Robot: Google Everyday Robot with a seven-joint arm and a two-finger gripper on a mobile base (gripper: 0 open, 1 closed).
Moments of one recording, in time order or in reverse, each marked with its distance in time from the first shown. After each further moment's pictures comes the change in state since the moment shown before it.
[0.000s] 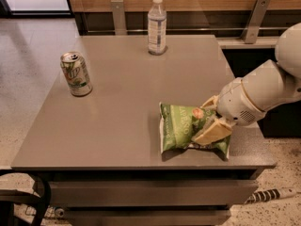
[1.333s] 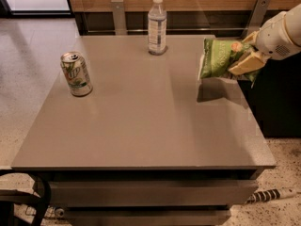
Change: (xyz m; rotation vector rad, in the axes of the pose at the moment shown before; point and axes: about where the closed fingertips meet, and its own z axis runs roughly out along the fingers) arm 0.017 -0.178 -0.117 0.356 0.014 -0.056
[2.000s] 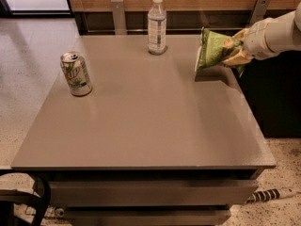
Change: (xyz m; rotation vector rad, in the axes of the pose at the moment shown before) arm 0.017 -0.073 0.045 0.277 -0.006 -0.150
